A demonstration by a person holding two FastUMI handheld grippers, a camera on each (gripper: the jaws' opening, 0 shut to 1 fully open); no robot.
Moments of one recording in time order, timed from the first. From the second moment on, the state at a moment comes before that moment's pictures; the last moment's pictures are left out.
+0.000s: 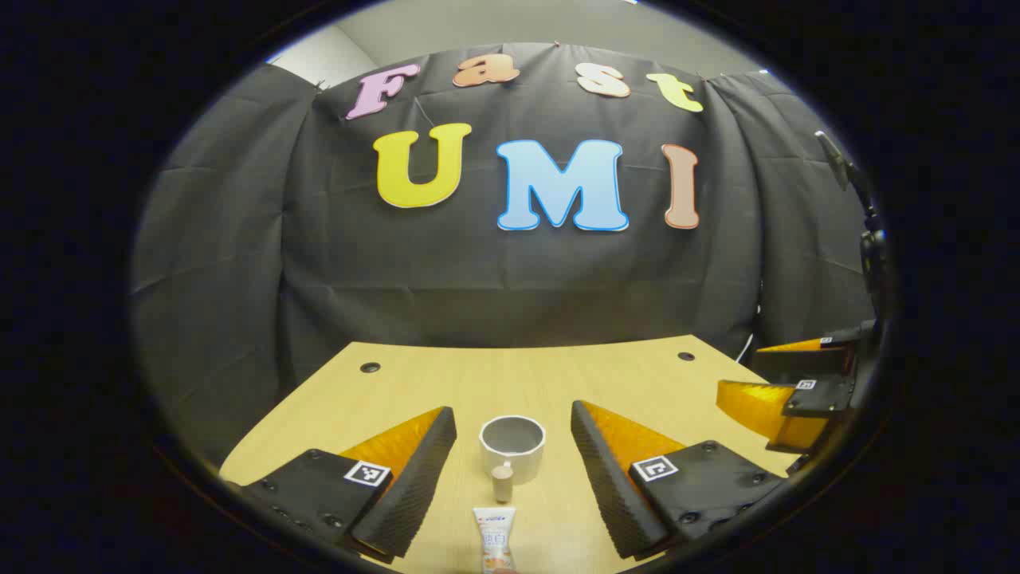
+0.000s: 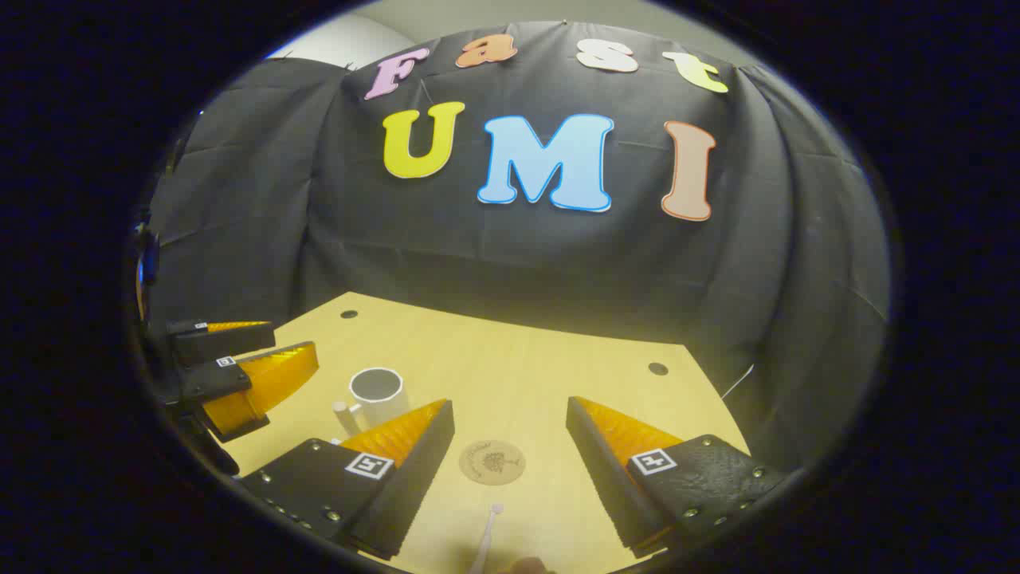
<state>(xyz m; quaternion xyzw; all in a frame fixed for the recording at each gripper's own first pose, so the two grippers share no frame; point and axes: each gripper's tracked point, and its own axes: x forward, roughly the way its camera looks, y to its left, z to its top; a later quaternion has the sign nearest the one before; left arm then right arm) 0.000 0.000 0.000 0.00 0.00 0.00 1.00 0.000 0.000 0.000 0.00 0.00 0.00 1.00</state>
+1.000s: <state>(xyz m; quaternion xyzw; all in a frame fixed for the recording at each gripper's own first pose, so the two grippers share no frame) 0.024 -0.005 -0.067 -0.01 0.13 -0.04 0.99 -0.001 0.023 -0.095 0.01 0.19 0.02 0.98</state>
